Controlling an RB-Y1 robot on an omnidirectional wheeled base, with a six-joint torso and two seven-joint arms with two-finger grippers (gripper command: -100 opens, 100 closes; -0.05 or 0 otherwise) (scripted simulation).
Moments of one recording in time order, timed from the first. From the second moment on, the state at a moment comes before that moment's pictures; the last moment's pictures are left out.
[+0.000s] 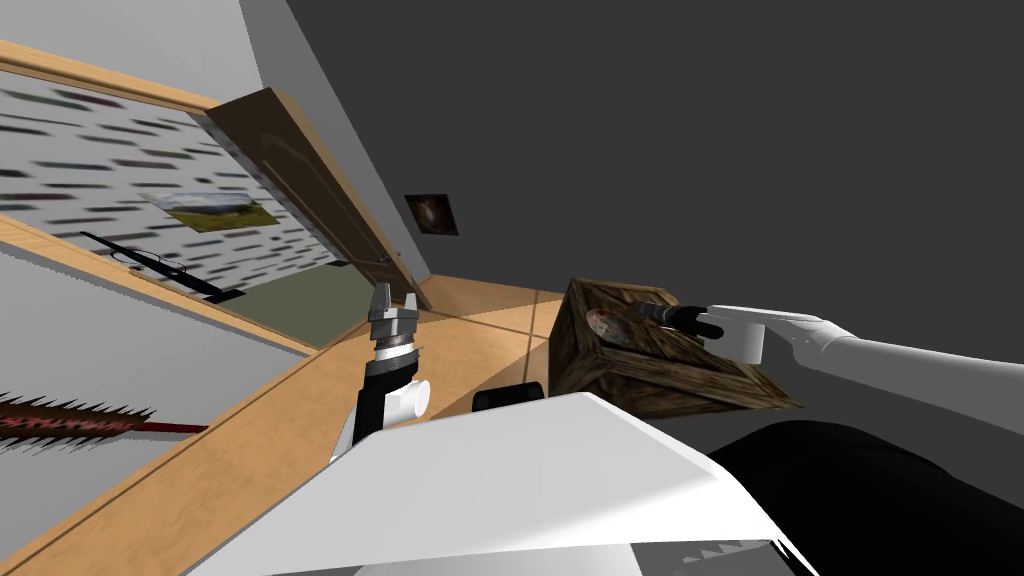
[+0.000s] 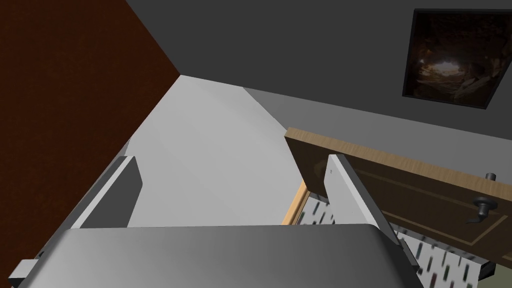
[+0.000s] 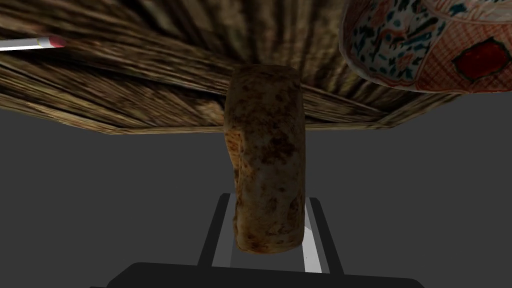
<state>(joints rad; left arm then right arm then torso) 0.47 0.01 -0.05 -2.25 -0.05 -0.39 0.00 0.66 -1.63 0.00 -1.63 -0.07 0.20 -0.23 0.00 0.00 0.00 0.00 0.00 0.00</state>
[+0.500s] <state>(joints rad) 0.47 0.01 -0.05 -2.25 -0.05 -0.39 0.00 0.66 -1.67 -0.03 -1.64 -0.09 0.23 -0.22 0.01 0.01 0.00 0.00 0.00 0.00</state>
